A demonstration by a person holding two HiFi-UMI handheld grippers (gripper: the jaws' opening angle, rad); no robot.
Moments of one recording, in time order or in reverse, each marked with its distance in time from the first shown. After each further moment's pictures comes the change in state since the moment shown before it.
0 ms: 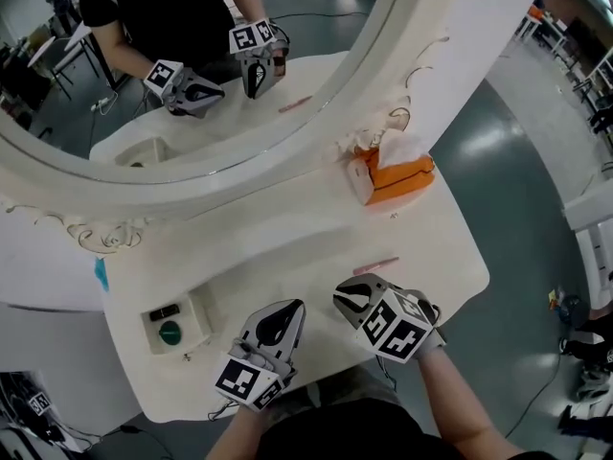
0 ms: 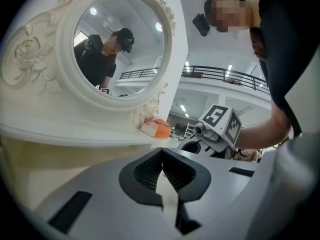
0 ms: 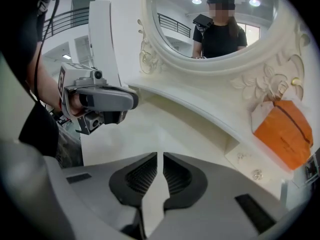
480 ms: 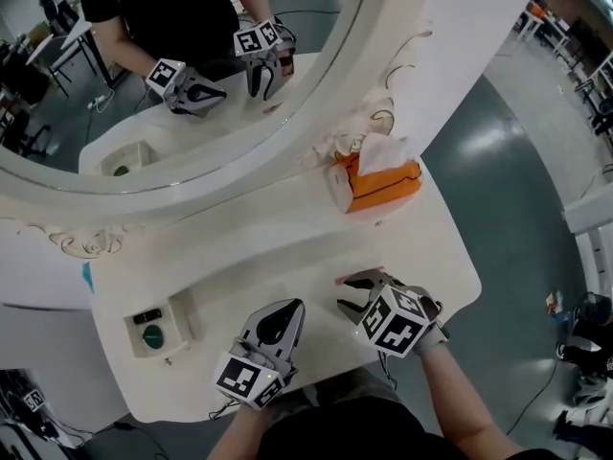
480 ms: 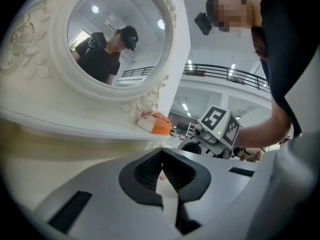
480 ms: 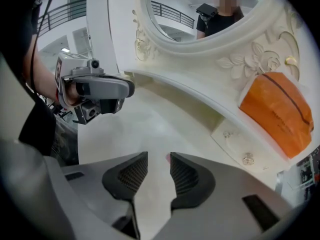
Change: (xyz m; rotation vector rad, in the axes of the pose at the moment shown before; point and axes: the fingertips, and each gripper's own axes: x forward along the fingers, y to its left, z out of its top) left arm 0.044 -0.012 -0.015 -0.023 0.012 0.018; right arm -0.004 -0.039 -0.054 -0.020 0.108 0.009
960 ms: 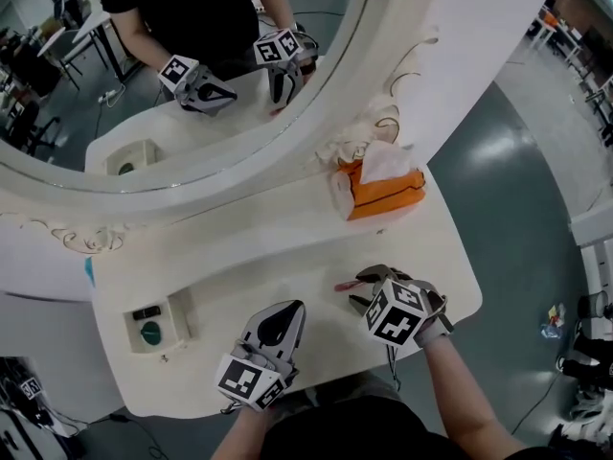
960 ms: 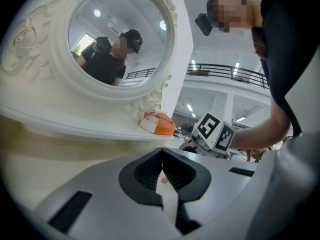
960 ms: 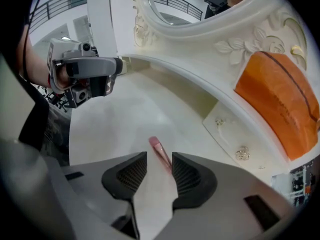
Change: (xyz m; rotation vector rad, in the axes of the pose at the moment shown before) left arm 0.010 0.000 0.000 -0.006 -0.012 0.059; right arm 0.010 -0.031 -0.030 -0.056 0.107 -0.004
